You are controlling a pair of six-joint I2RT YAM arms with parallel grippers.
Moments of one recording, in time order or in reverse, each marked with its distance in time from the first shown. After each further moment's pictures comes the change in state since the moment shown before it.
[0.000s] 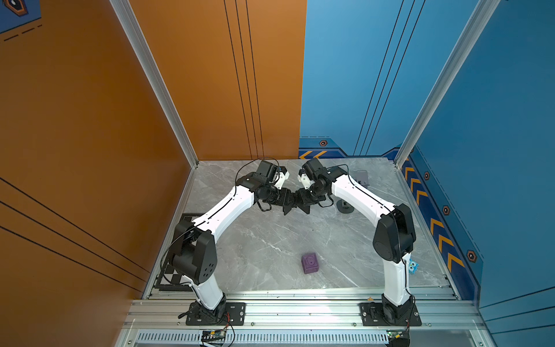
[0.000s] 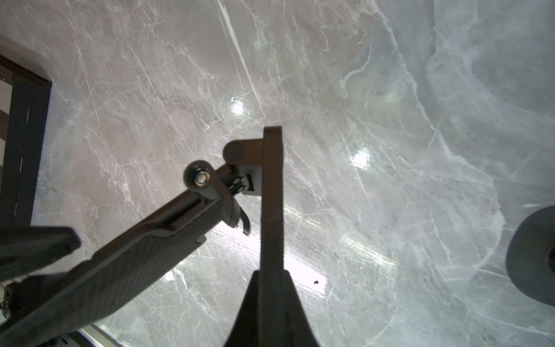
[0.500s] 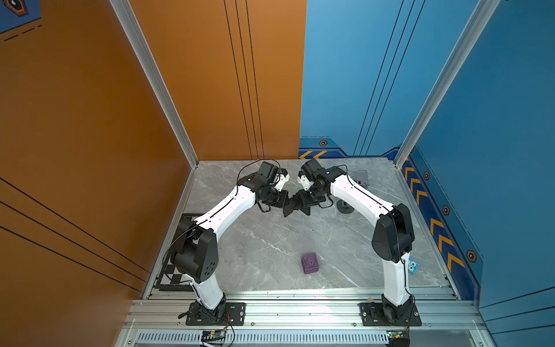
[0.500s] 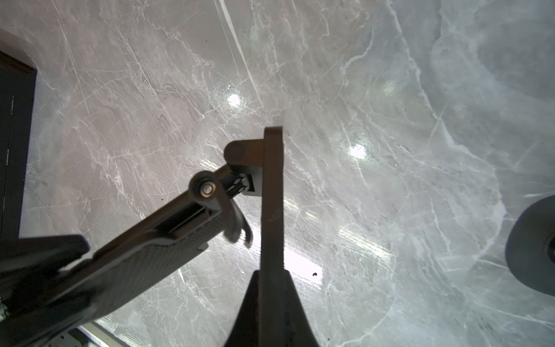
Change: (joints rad) left arm -0.003 0.014 0.000 -0.025 -0.029 0.045; right arm 0.008 0.012 0.016 -0.037 0.011 -0.002
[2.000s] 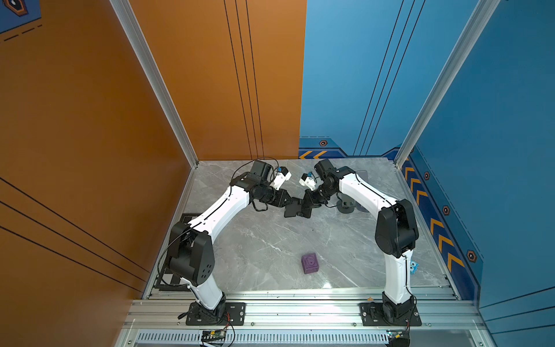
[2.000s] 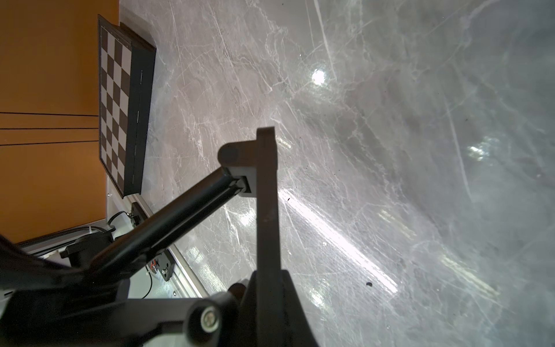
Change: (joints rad) left arm 0.051 -0.049 -0.029 0.034 0.307 0.085; right arm -0.142 0.019 -0.097 0.058 -0.472 -0.107
